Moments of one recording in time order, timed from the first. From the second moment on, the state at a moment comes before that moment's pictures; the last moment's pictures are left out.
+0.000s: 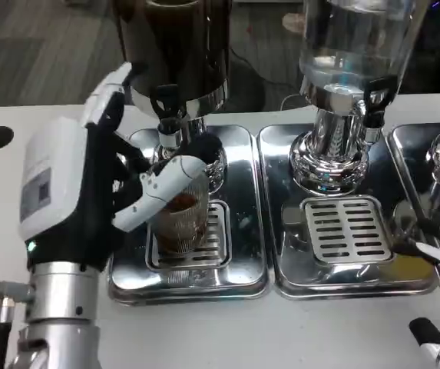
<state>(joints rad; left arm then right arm) 0.13 0.16 -0.13 -0.49 0.70 0.12 0.15 0.52 -0.51 -0.22 0.02 -0.24 -0.90 0.12</state>
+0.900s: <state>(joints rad) 0.41 0.28 -0.05 -0.66 0.96 0.21 -0.03 0.44 -0.51 -0.10 -0.07 0.19 -0.57 0.38</state>
